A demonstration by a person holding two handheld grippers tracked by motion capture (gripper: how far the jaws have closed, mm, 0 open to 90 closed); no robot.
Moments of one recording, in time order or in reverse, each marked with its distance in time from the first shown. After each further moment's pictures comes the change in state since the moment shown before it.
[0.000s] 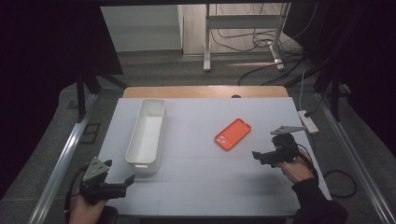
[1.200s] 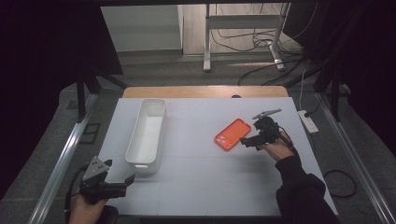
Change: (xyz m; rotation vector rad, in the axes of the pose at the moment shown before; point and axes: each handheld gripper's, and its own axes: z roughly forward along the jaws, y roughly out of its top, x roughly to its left) left arm 0.001 0.001 0.001 -0.003 -0.005 -0.005; right arm -0.009 0.047 0.062 0.093 -0.027 -0.032
